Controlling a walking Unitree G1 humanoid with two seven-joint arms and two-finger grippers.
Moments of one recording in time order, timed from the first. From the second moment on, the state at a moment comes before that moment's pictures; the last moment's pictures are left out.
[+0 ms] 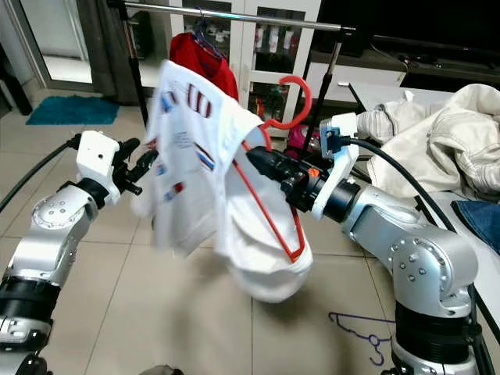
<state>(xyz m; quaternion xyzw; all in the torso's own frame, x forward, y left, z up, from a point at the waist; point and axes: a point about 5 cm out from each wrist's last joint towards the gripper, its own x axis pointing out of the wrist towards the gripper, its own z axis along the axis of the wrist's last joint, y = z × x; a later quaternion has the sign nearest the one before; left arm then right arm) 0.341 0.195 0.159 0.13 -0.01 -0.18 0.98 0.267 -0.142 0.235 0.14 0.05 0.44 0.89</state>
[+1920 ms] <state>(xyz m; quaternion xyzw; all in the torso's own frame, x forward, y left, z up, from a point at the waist) 0.335 0.230 0.157 0.08 -0.04 -0.10 0.99 0.284 -0.156 0.198 0.20 0.13 0.26 0.93</state>
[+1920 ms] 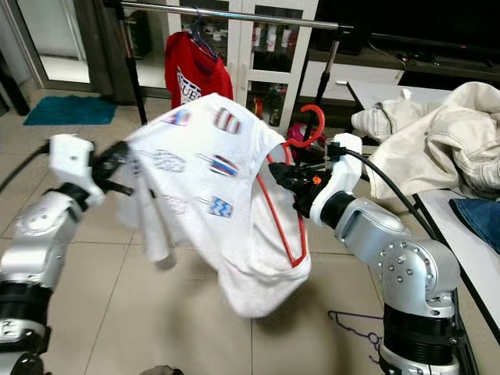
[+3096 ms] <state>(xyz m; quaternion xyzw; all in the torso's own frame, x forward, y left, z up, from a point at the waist) 0.296 0.171 0.110 0.16 0.02 -0.25 0.95 0.316 -0.169 0.213 0.27 0.06 0.09 0.96</state>
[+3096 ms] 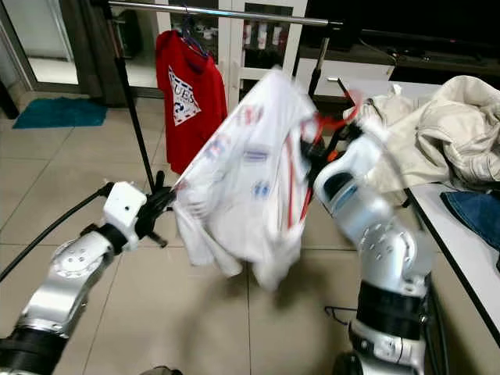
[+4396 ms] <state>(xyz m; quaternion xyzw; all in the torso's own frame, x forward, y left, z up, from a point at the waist) 0.321 0.154 0.157 0.11 -0.04 -0.28 0.95 0.300 -0.143 0.223 0.07 0.06 0.25 0.96</state>
